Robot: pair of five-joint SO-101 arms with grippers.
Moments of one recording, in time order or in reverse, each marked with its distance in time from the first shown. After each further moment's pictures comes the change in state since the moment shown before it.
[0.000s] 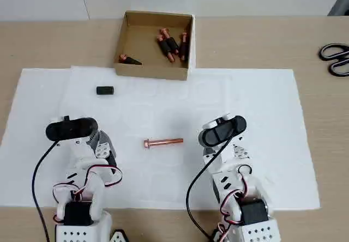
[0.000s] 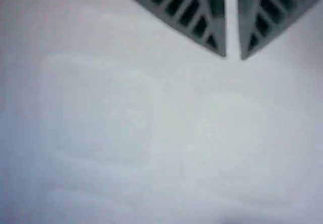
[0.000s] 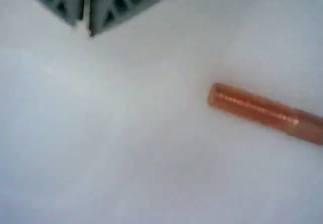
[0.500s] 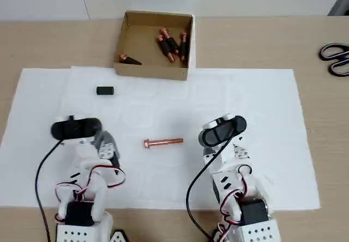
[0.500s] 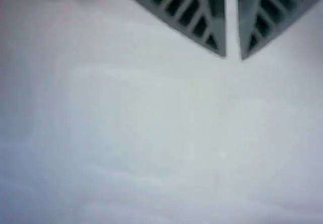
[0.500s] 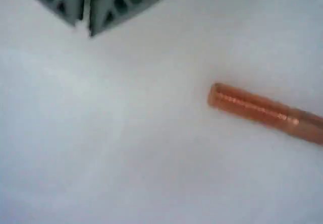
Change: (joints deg) left arm 4.0 0.0 0.0 0.0 0.0; right arm 0.0 0.0 0.0 0.0 0.0
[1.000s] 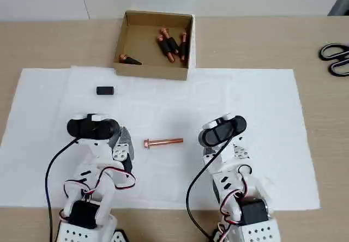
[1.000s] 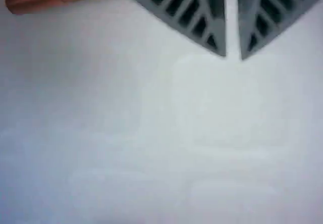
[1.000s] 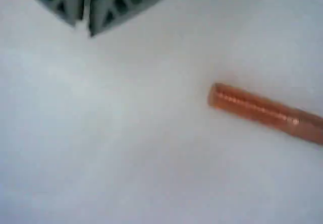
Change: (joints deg) left arm 8.9 0.0 -1.5 -4.4 0.0; right arm 0.0 0.0 0.0 0.0 0.0
